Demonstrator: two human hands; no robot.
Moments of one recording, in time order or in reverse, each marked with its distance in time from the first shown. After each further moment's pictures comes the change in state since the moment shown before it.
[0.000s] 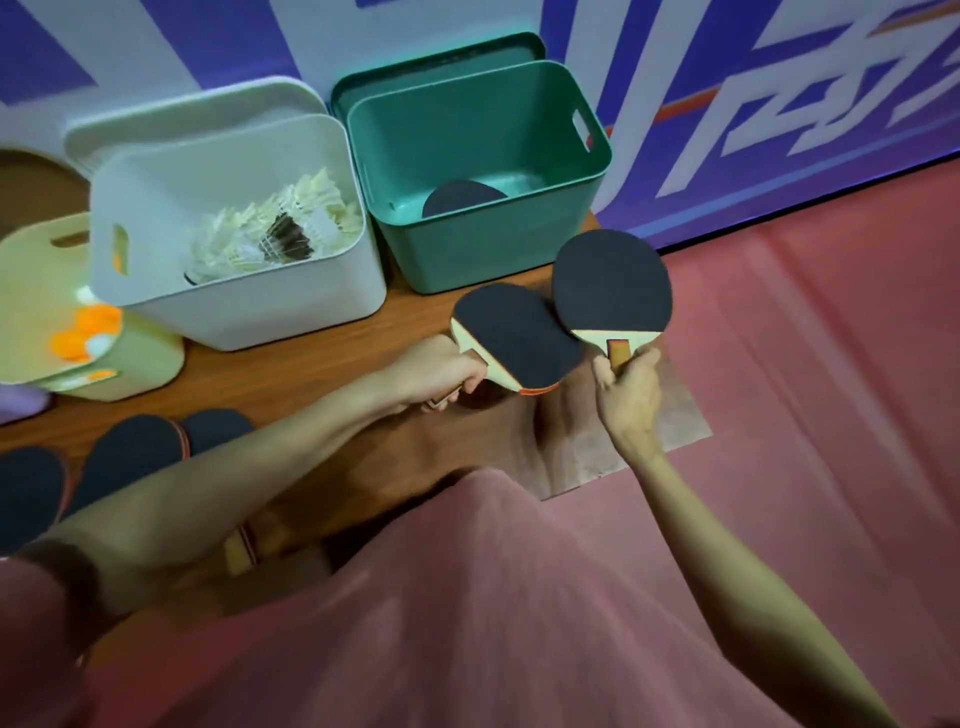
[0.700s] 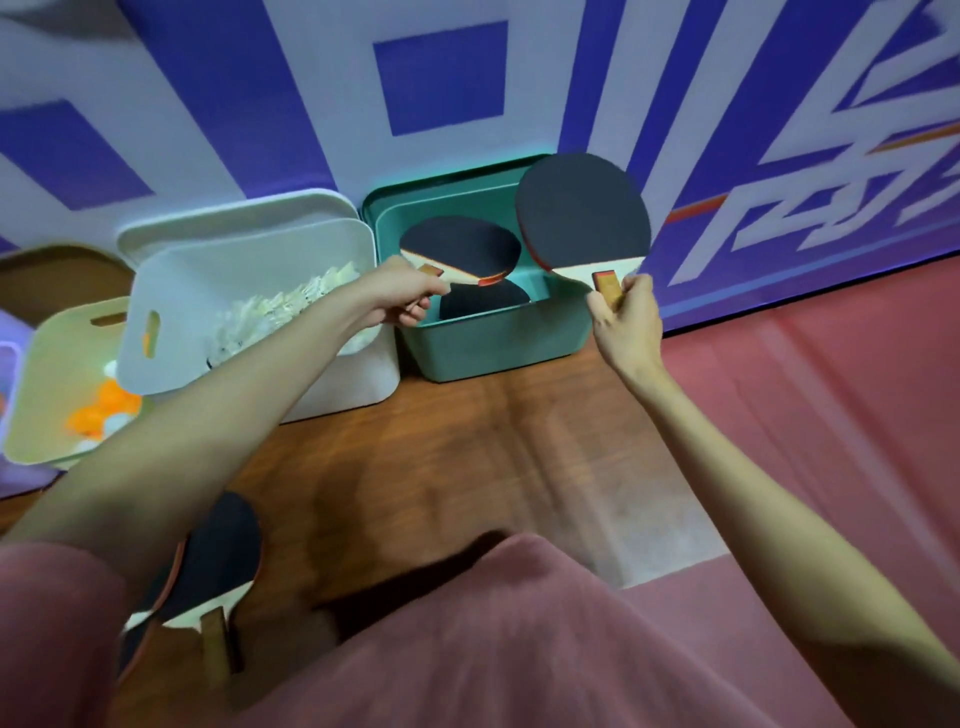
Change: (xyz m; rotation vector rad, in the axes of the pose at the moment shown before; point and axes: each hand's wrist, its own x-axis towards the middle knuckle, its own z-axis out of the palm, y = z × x) left_hand 0.110 0.054 -0.152 -0.371 0.180 -0.011; right_hand 0.113 -0.147 -0.010 0.084 -0.037 -0.284
